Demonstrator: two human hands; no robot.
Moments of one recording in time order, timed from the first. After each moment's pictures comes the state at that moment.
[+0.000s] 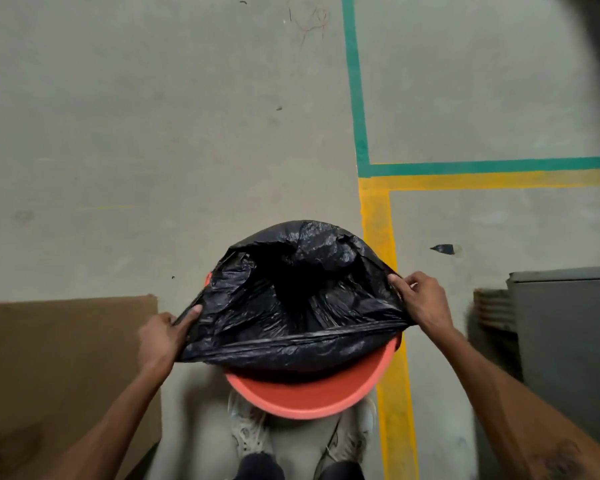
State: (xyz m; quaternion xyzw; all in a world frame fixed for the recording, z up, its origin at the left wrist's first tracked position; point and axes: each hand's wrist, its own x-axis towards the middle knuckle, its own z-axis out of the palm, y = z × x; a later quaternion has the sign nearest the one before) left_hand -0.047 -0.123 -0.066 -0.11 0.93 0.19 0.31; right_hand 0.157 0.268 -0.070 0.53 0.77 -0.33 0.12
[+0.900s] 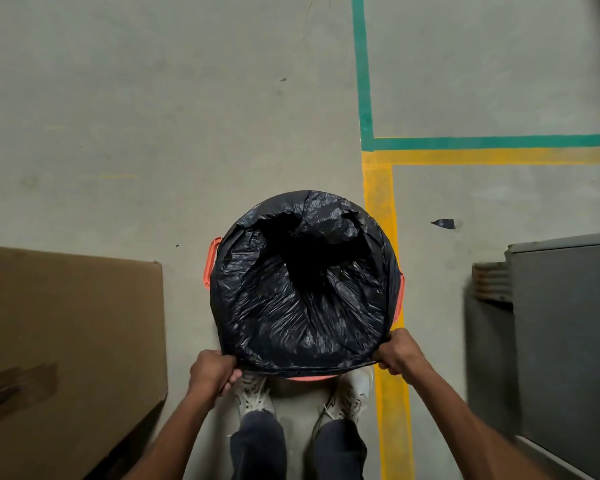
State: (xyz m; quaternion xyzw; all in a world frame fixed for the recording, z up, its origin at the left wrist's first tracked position) left_hand 0.096 -0.140 -0.087 -0.28 0.79 0.25 0.49; right_hand 0.256 0.163 -0.087 0.56 0.60 -0.42 0.38
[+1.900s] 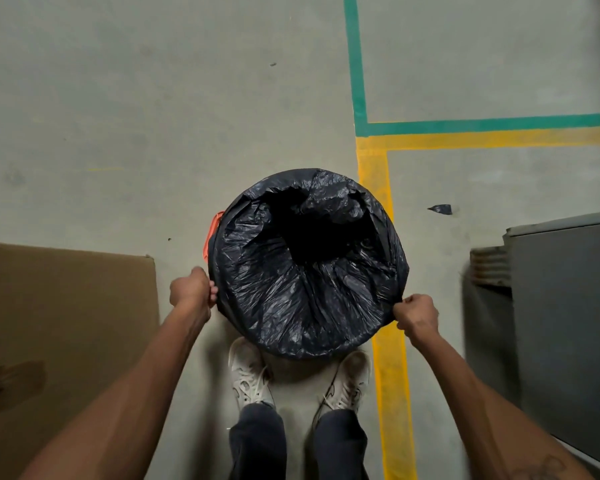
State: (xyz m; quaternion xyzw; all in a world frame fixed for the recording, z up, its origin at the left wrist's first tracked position) left_hand -0.006 -0.081 -0.099 -0.41 0.75 0.42 0.29; right_hand 0.247 0.195 -0.100 0.69 0.62 -0.33 0.17
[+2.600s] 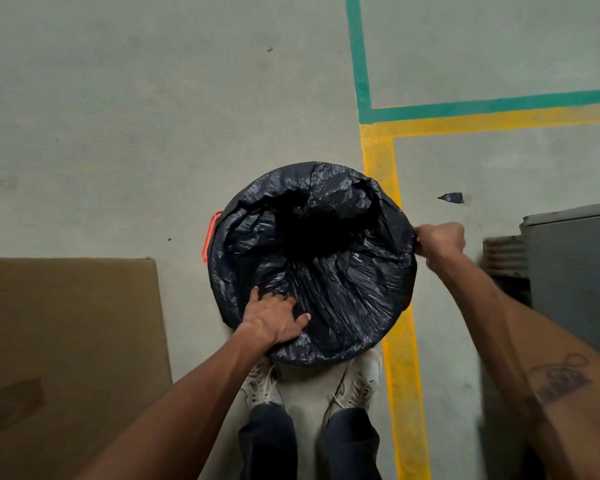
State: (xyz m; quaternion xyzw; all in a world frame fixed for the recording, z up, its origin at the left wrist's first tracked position) left_hand 0.069 -0.017 -0.108 0.37 0.77 -0.14 0.50; right_hand 0.159 0.288 -0.121 0.75 0.52 -0.42 0.01
